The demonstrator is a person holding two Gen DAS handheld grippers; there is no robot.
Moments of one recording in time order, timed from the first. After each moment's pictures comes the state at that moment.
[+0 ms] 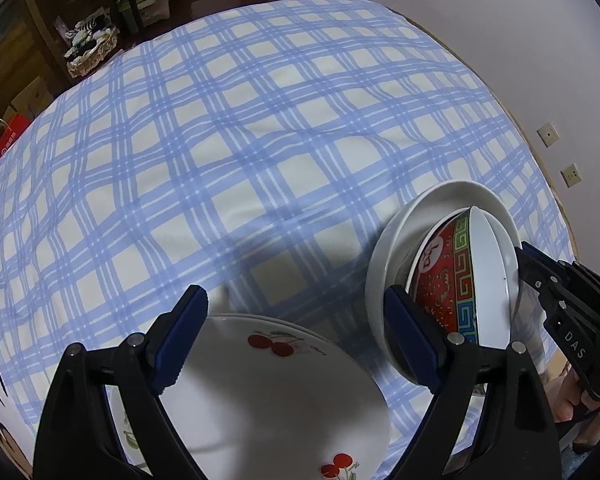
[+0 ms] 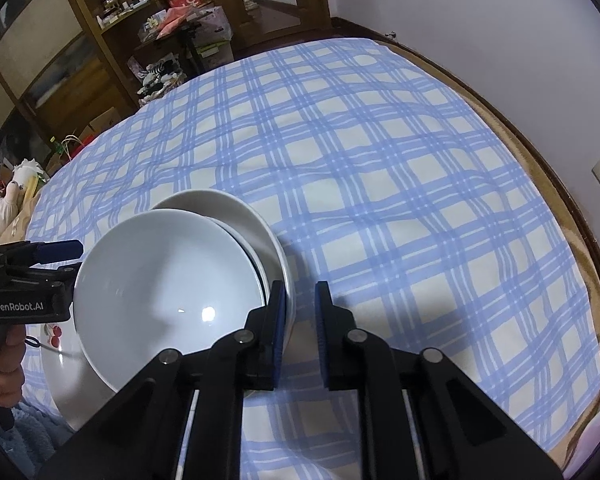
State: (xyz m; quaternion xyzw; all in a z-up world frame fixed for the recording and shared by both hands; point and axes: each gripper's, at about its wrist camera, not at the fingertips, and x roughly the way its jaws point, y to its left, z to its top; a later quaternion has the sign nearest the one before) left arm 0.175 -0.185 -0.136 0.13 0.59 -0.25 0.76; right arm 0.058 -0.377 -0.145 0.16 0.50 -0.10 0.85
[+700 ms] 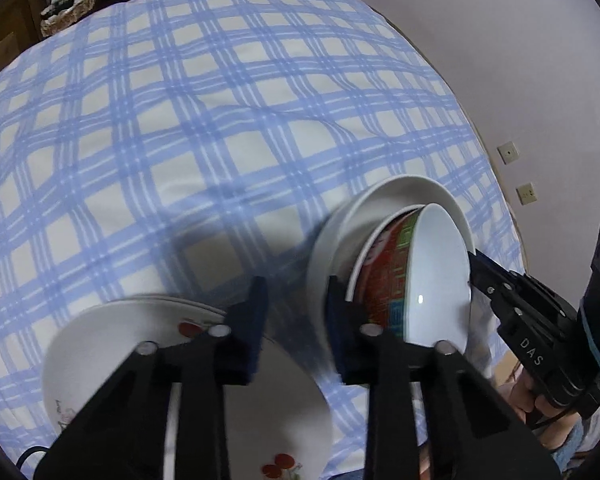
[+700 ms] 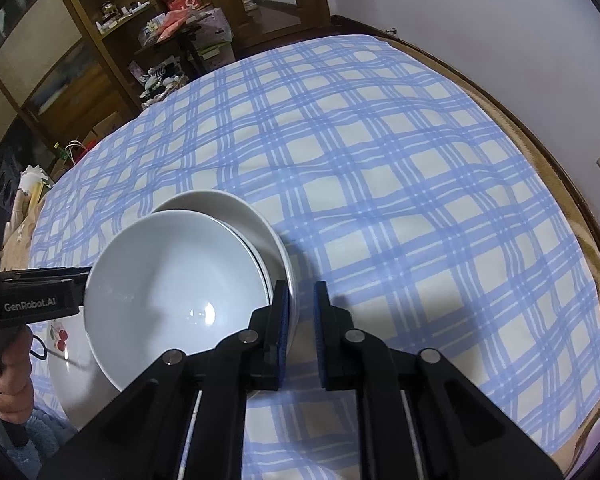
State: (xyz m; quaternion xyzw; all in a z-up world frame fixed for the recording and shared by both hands) left arm 0.171 -0.190 -0.149 0.04 0.62 -0.30 0.72; right arm 0.058 -0.376 -0.149 0.17 0.50 -0.08 0.85
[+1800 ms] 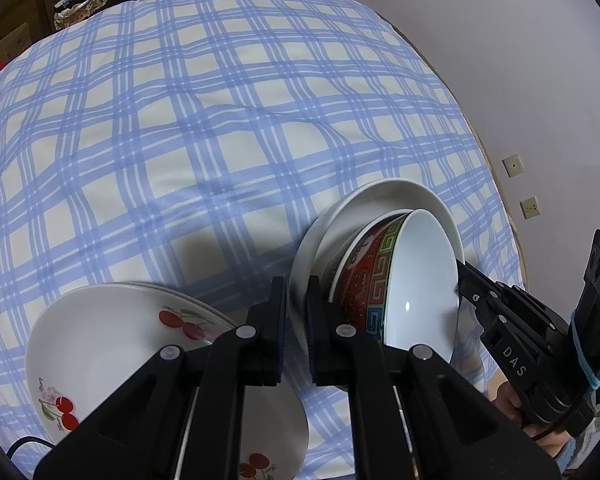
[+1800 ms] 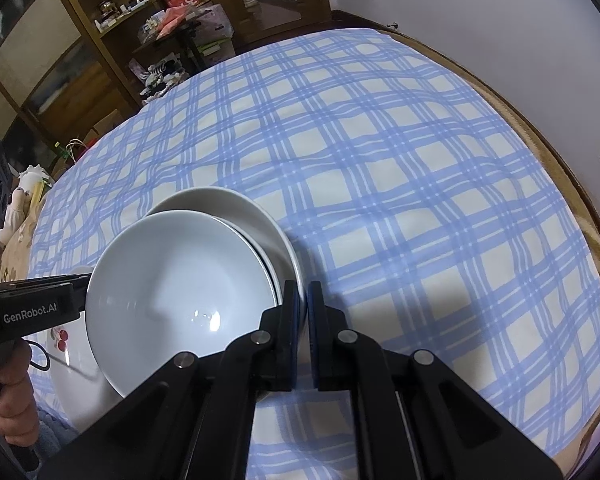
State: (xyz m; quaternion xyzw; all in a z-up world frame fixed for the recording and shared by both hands) left arm 0.163 -0.196 -0.145 0.01 0.62 -0.28 0.73; right arm 0.060 -0.378 -0.154 0.18 0.50 -0.09 0.84
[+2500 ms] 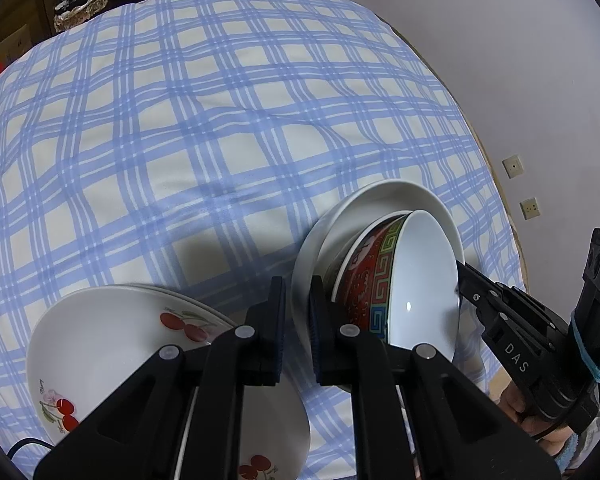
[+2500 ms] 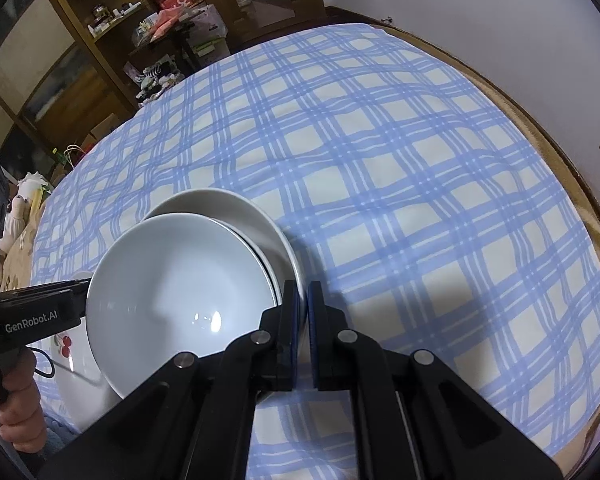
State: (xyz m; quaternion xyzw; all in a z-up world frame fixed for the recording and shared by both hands) left arm 0.163 -0.195 -0.144 0.02 0.62 -0.28 0.73; right arm 0.059 -0.376 -0.155 0.19 0.50 -0.09 0.84
